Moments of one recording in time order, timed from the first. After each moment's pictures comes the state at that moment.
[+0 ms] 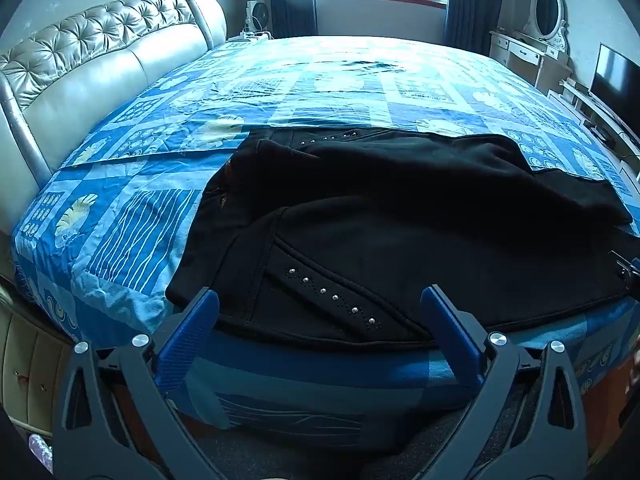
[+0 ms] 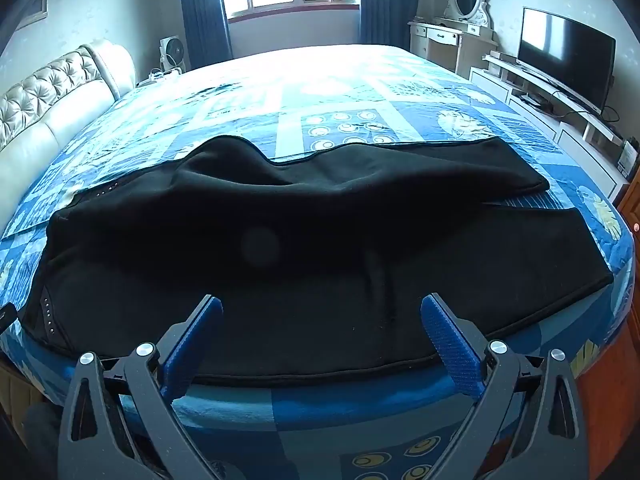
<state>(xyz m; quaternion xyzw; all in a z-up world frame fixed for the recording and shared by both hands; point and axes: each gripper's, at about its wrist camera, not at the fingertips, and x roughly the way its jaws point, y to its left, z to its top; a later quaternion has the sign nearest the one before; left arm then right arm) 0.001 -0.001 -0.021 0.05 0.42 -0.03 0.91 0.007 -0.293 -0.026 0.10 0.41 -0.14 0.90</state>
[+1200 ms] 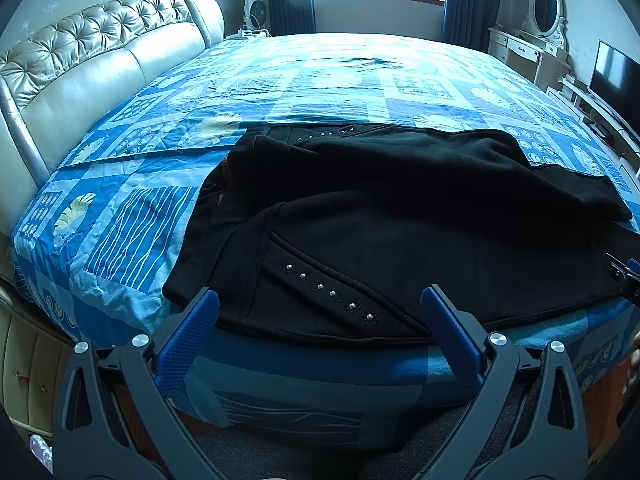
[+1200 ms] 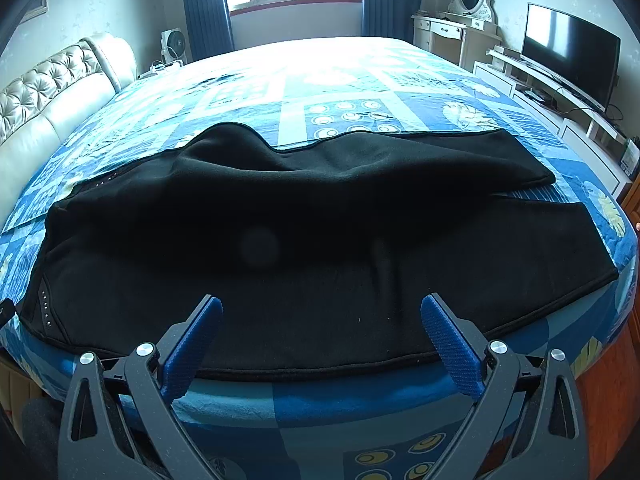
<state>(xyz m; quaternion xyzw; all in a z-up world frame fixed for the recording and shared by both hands) -0.001 -0.004 -0.023 0.05 0.42 -0.04 0.91 0.010 -0.290 -0.034 0.09 0.42 -0.14 0.89</state>
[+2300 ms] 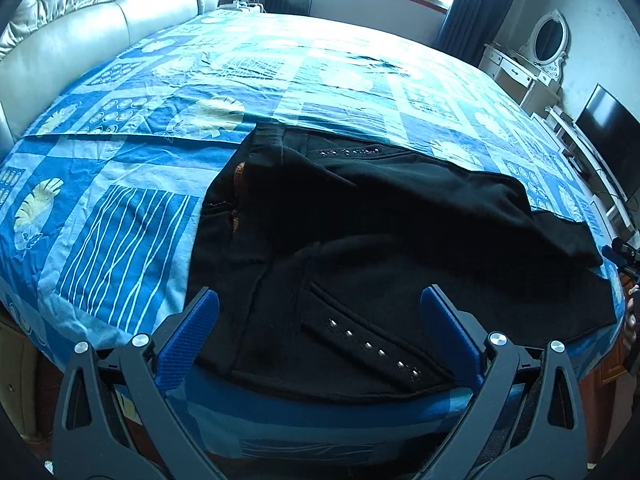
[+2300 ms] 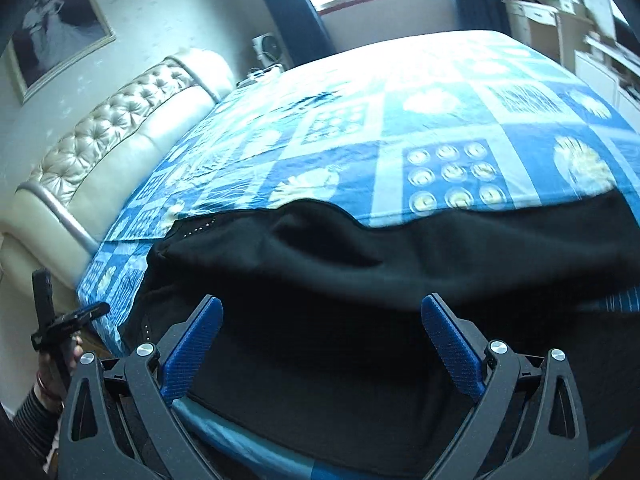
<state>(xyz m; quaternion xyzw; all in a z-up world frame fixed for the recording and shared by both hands) 0.083 0.080 -0.015 -0.05 0.46 -0.10 0.88 0.103 -0.340 0.034 0.15 0.39 0.10 0.90</state>
